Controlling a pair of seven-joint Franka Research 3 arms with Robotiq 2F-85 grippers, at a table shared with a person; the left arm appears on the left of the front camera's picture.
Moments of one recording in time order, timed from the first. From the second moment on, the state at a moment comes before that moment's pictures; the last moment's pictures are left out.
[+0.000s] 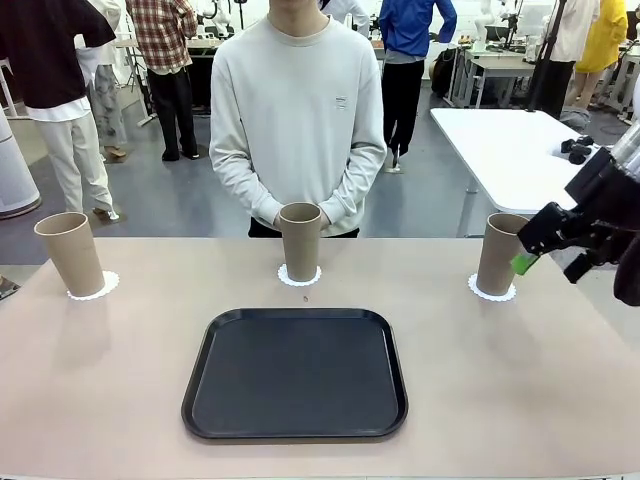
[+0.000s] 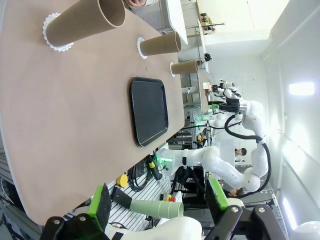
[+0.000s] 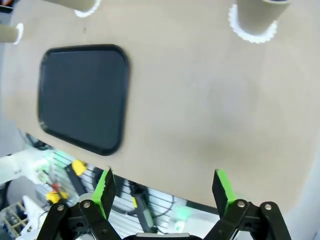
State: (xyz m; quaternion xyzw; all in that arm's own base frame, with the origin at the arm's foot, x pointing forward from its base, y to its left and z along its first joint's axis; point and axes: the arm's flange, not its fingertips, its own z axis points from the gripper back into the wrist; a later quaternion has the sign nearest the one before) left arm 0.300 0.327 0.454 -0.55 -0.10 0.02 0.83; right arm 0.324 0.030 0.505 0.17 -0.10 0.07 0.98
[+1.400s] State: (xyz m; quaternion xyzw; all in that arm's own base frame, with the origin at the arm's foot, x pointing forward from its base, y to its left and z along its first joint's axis) left arm 0.300 0.327 0.455 -0.55 -0.10 0.01 0.83; right arm 0.330 -0.176 0.362 0.65 -0.13 0.00 0.75
